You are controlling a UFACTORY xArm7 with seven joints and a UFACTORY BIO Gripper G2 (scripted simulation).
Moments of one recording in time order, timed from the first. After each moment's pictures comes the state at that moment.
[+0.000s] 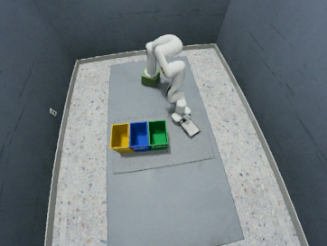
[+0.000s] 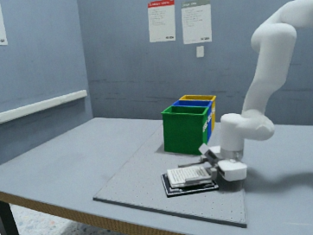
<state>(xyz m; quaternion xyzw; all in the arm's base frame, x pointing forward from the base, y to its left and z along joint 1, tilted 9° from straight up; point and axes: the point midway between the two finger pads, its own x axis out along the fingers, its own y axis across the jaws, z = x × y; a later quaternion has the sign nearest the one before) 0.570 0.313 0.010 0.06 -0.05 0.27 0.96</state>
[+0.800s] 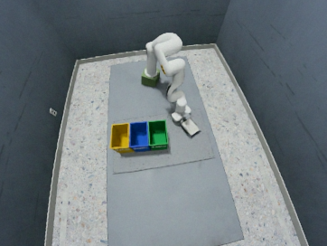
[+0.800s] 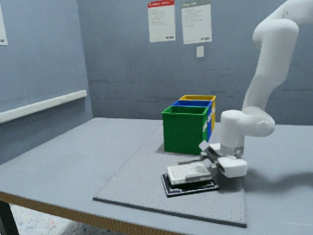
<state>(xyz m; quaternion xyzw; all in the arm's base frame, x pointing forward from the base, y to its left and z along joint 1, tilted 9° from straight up) 0.570 0.311 0.021 0.06 -0.05 0.27 0.96</state>
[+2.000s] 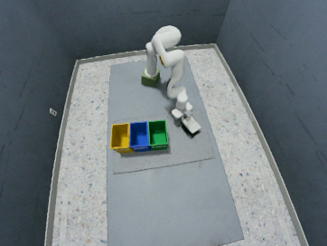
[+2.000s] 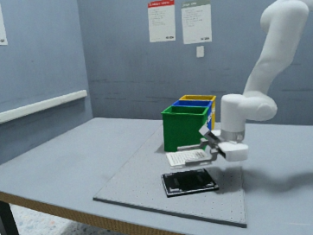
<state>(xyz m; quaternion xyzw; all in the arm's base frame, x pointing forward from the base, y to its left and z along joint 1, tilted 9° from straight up) 0.567 0.303 0.072 0.06 -0.05 0.27 0.96</state>
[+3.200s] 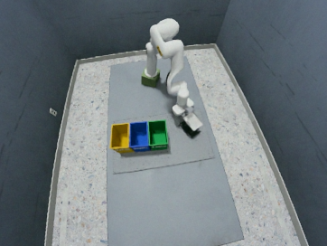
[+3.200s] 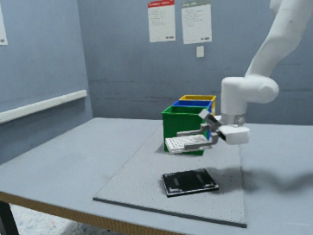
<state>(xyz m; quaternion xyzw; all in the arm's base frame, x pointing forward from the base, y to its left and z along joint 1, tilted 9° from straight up) 0.564 0.295 0.125 0.06 -0.05 0.27 0.96</state>
